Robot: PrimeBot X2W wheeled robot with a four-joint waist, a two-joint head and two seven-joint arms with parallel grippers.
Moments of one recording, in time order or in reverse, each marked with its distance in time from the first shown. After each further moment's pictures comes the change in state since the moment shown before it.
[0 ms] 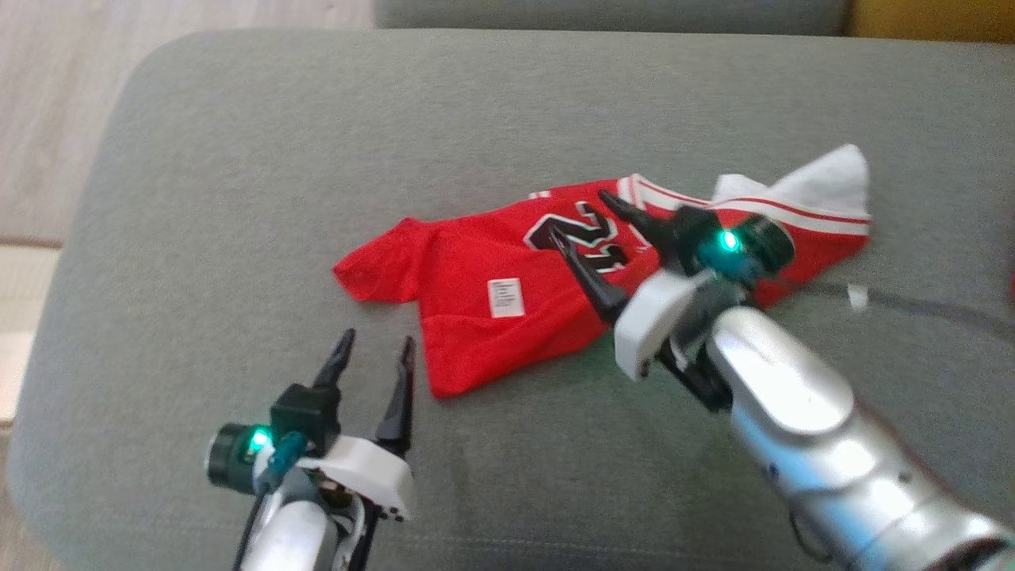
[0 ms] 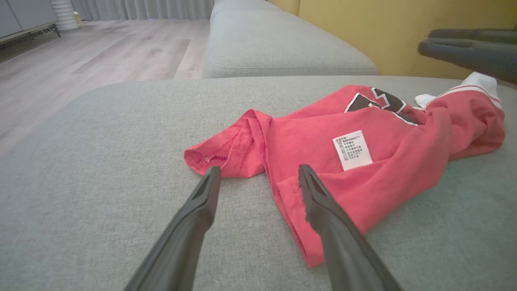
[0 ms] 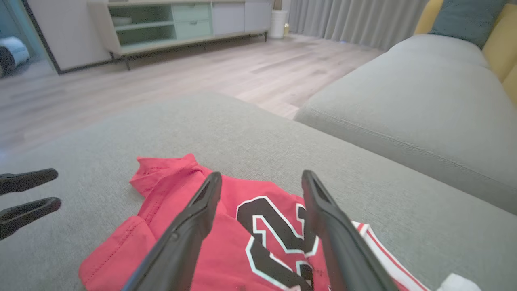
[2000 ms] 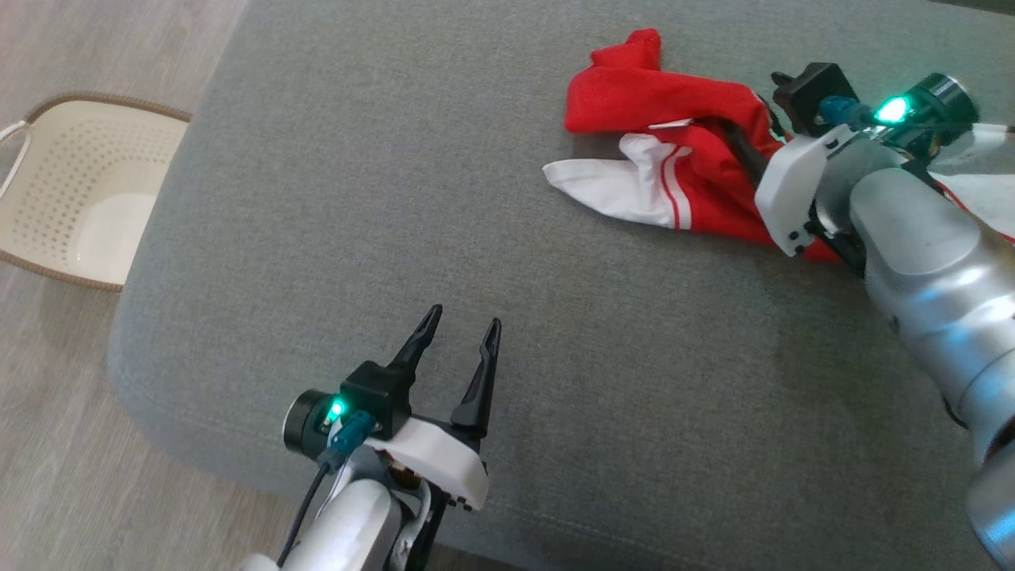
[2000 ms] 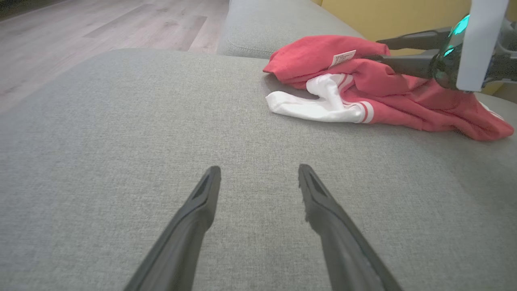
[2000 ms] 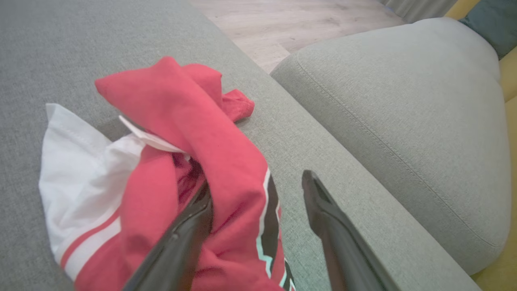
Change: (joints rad) left arm -0.082 -0.002 -0.239 -0.049 -0.155 0.051 0.000; right arm -0.473 -0.156 0.439 0.563 0.222 0.001 -0.044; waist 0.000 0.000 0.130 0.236
